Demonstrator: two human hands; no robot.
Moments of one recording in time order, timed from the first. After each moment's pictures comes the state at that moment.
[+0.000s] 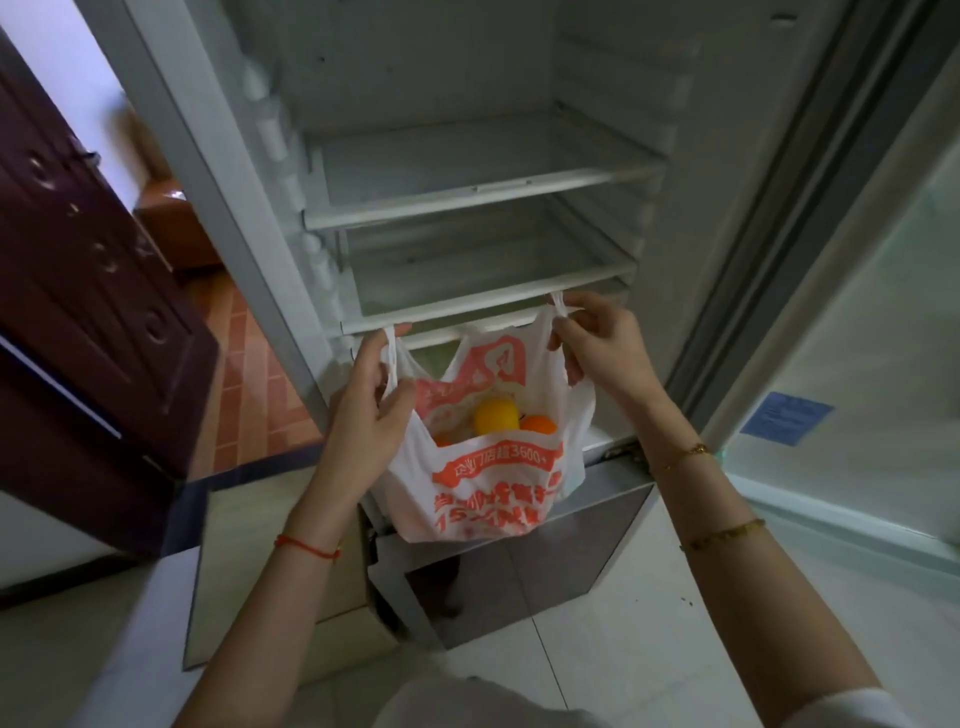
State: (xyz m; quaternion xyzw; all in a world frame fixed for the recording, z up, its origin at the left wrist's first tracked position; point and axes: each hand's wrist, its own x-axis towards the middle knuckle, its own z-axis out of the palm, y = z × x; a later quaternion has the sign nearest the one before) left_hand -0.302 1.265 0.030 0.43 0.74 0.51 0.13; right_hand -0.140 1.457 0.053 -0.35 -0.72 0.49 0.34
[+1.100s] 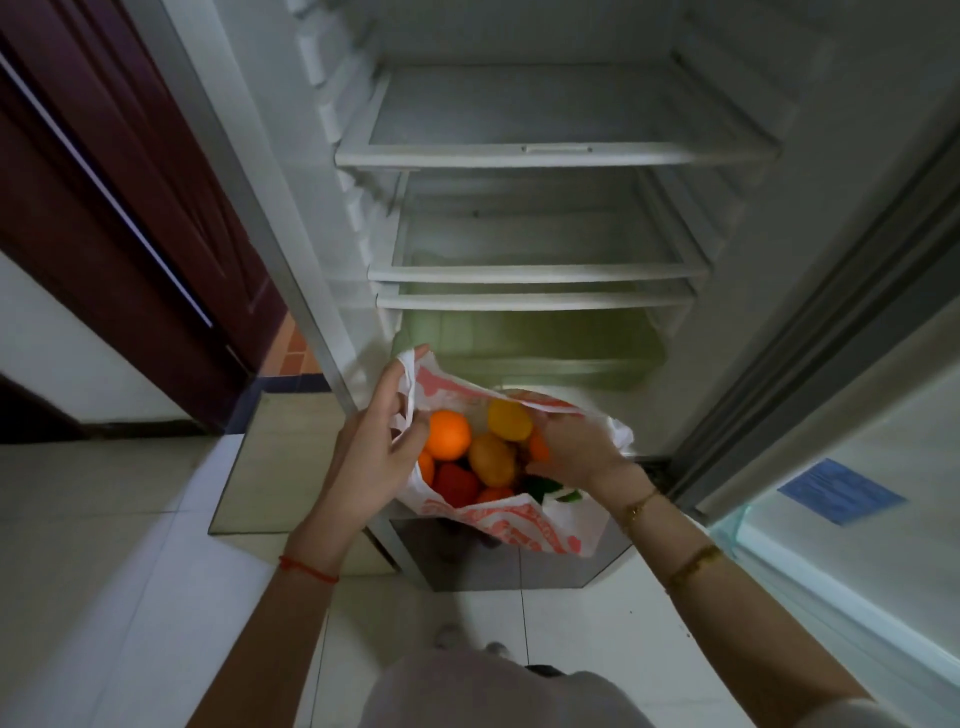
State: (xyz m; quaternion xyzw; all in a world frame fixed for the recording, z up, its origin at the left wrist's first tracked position) left_hand -0.245 1.266 -0.014 0.34 0.82 0.45 0.09; right_hand -0.144 1.489 -0.080 -0.17 -0.98 0.07 -0.09
